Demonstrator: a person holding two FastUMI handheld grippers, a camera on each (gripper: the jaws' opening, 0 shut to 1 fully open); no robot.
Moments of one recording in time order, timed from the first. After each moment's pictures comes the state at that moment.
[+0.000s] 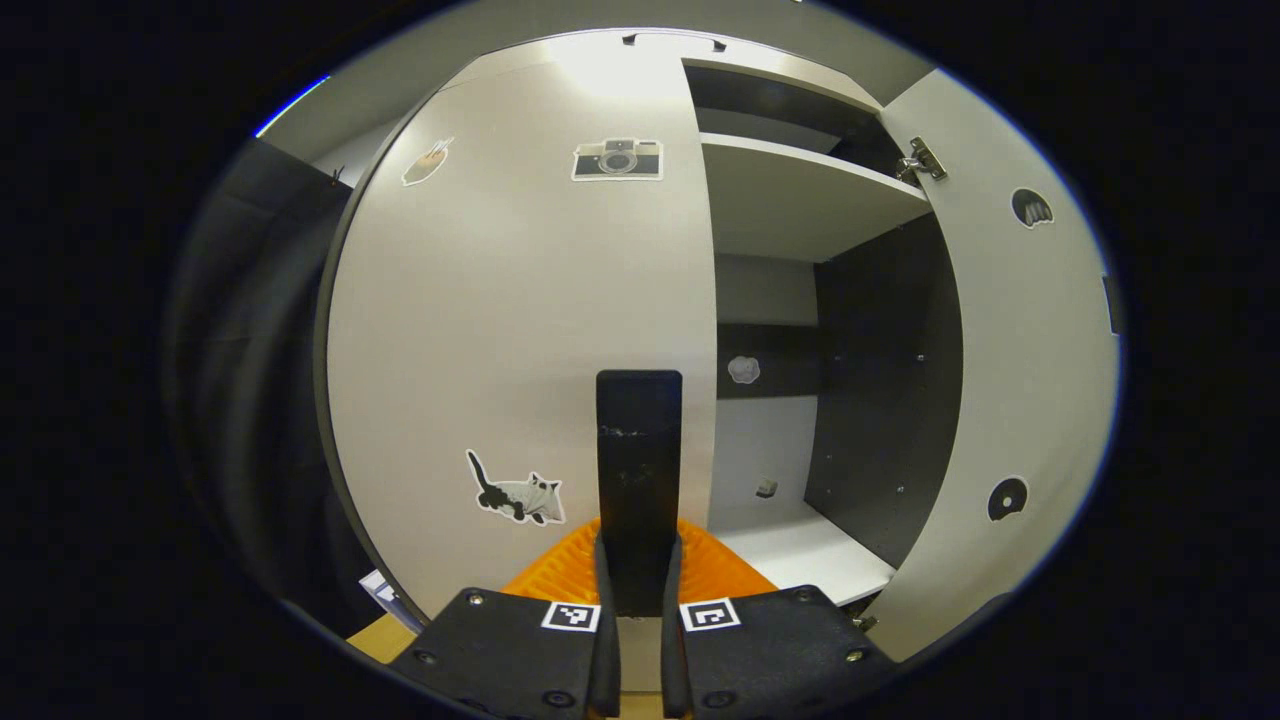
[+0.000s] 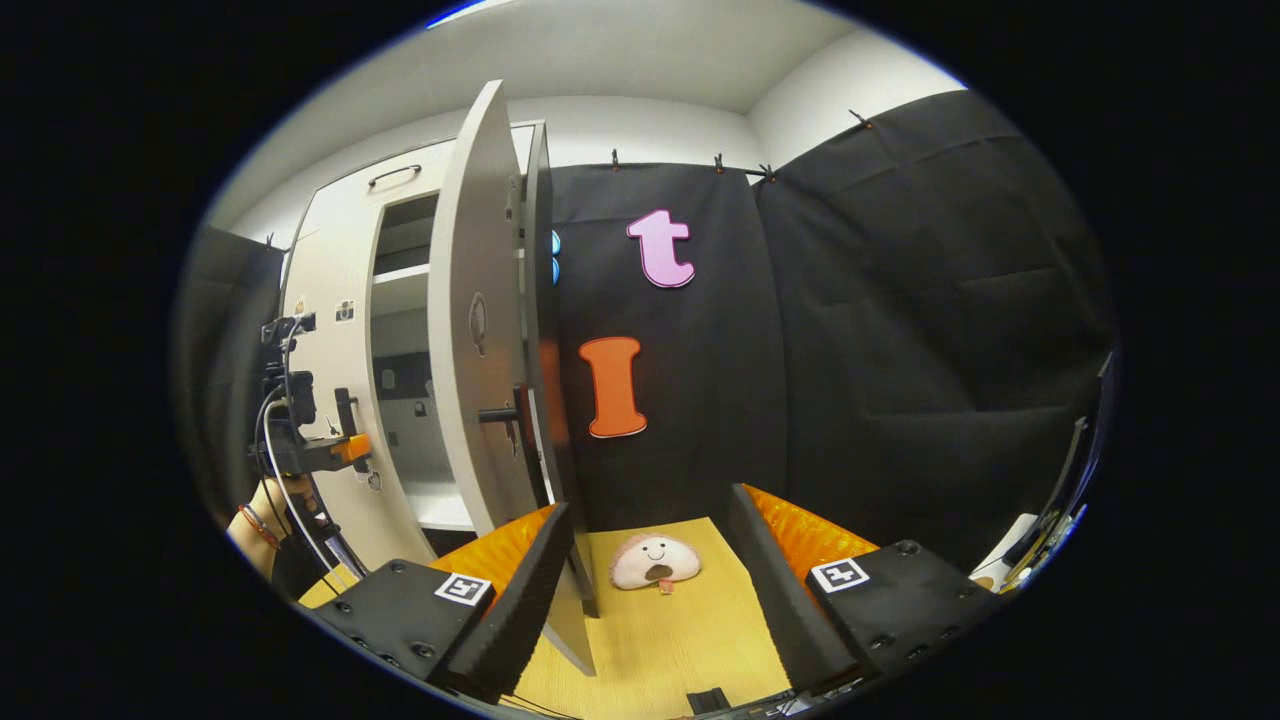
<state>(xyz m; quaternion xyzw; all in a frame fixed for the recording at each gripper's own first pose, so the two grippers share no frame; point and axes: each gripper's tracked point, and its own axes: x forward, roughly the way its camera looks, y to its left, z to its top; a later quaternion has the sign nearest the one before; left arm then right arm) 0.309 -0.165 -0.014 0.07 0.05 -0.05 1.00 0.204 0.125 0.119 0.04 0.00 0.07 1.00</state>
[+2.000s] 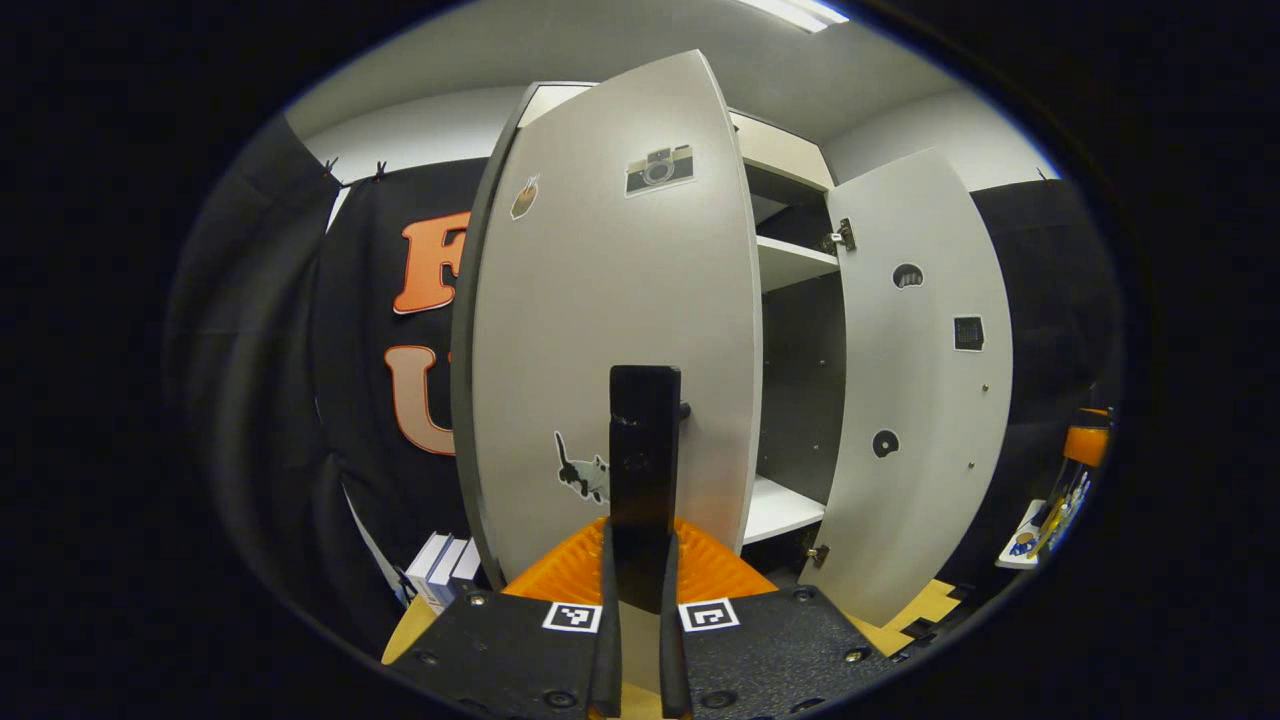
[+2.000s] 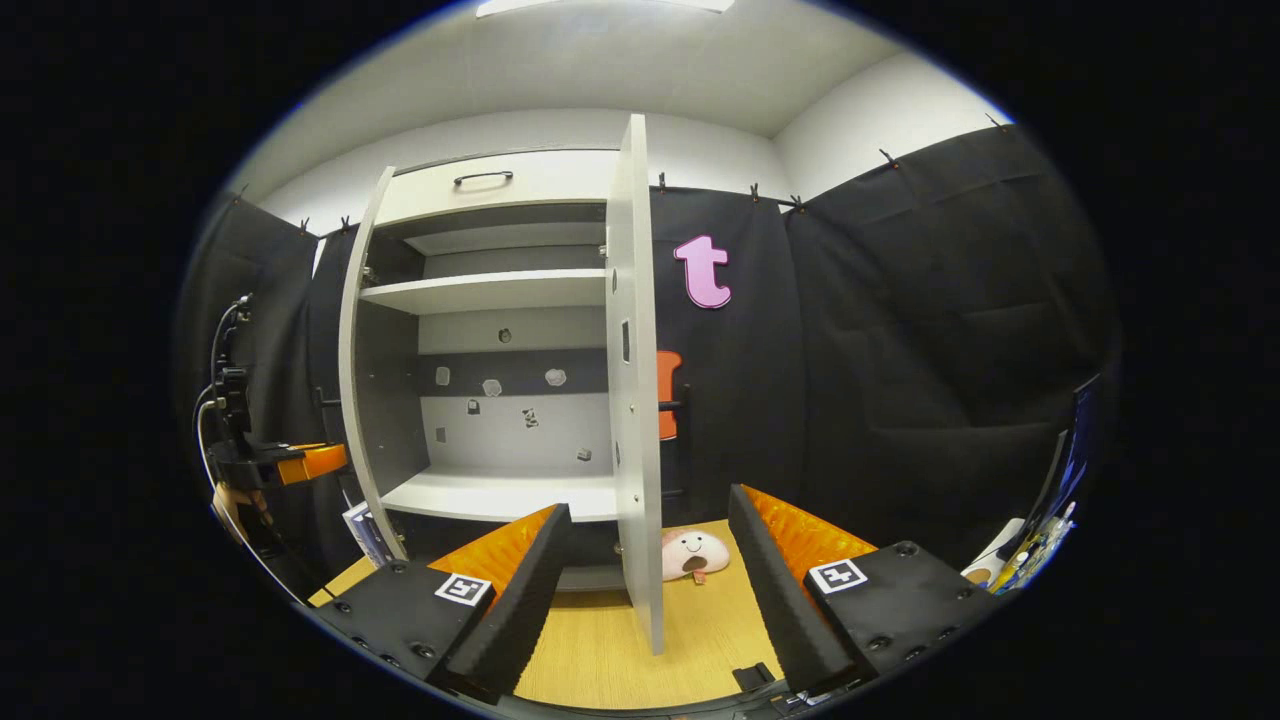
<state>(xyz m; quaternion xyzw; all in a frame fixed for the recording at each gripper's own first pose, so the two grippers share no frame) 0.163 -0.053 0.009 0.05 0.05 -0.16 0.98 0.180 0.164 0.125 0.02 -0.02 0.08 1.00</state>
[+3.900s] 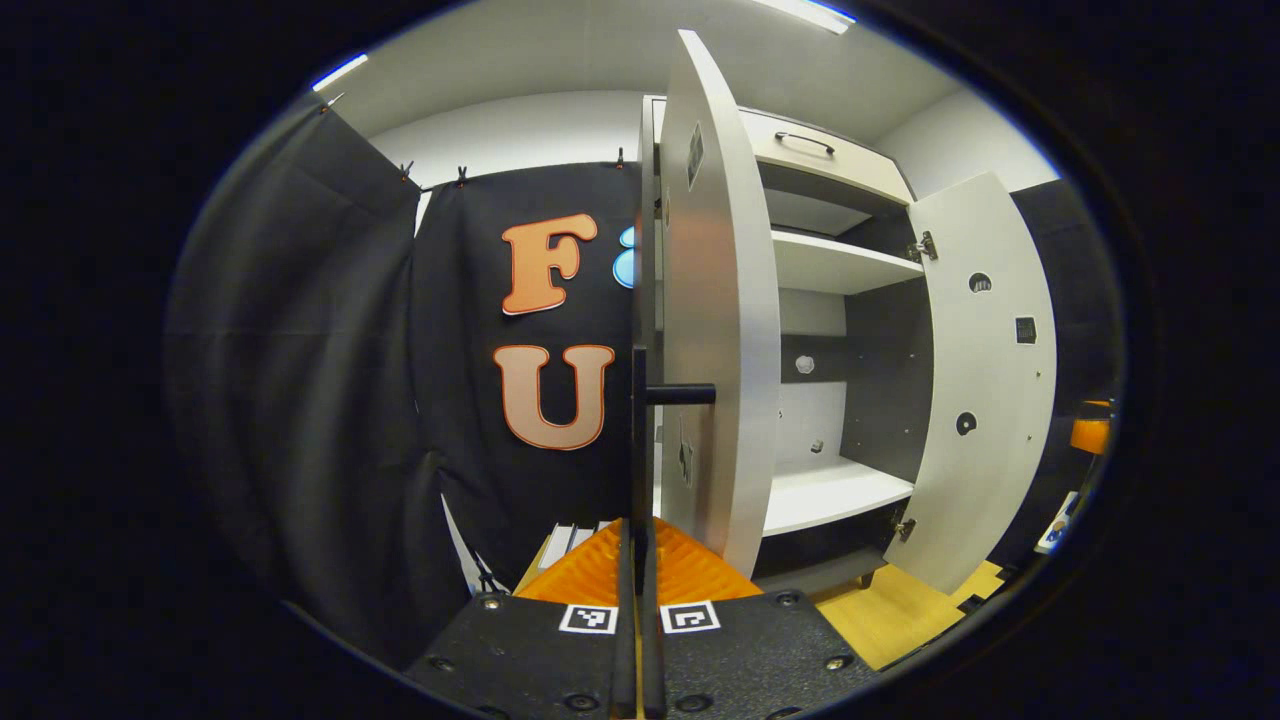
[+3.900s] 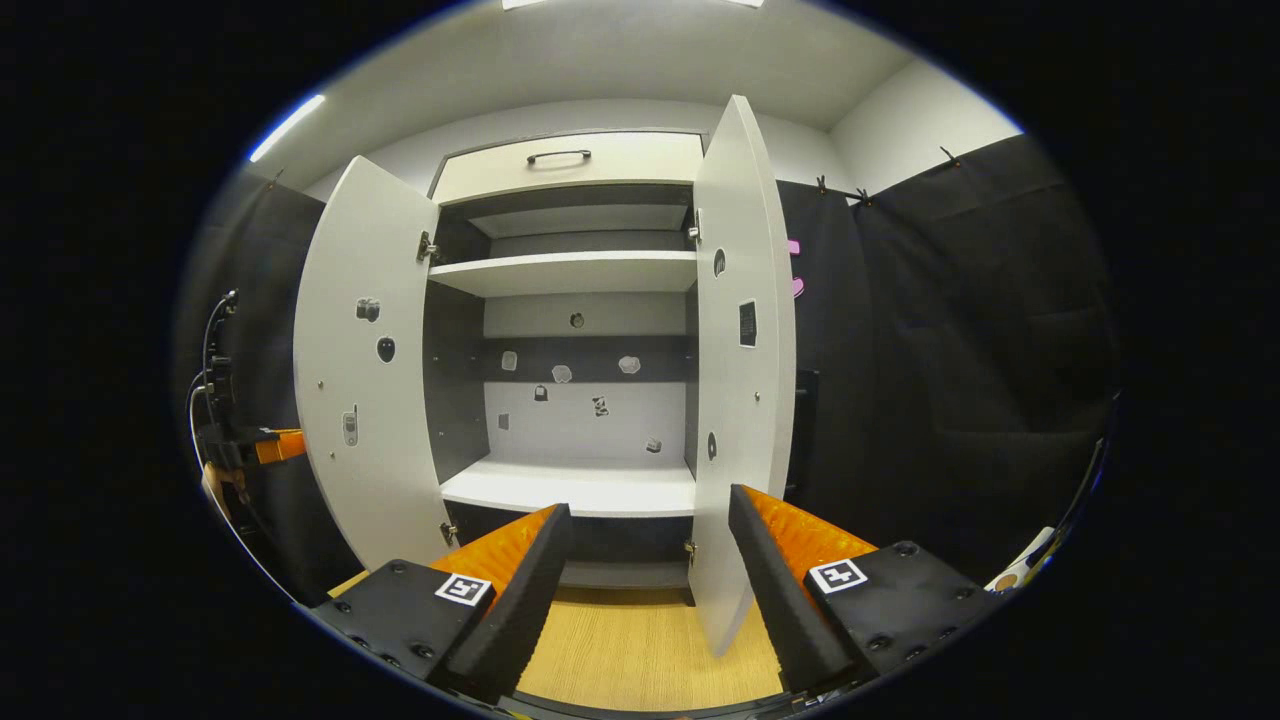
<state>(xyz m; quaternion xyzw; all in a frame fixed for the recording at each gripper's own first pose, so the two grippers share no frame) 0.145 0.093 0.028 0.06 0.05 -0.06 1.00 0.176 0.209 0.117 0.00 0.00 0.15 0.99</state>
